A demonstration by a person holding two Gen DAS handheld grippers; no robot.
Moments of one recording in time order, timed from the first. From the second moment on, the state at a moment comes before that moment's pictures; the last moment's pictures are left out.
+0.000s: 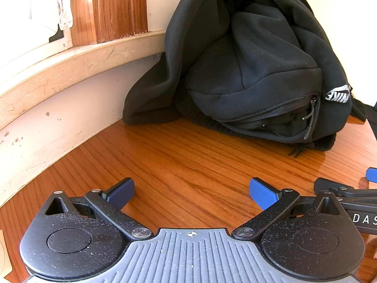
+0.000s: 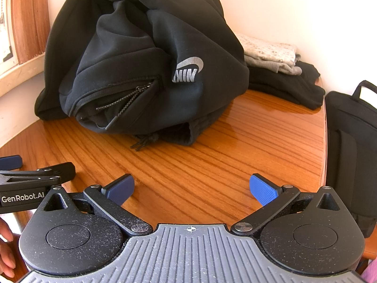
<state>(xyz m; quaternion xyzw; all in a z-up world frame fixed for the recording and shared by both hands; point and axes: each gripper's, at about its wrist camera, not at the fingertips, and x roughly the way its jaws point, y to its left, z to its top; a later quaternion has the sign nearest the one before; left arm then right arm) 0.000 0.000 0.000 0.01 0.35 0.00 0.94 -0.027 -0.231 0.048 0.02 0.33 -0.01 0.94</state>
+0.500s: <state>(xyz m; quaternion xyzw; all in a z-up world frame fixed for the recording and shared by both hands) 0.000 0.000 0.000 0.01 0.35 0.00 0.94 -0.025 -0.230 0.049 0.02 0.33 -0.01 0.94</state>
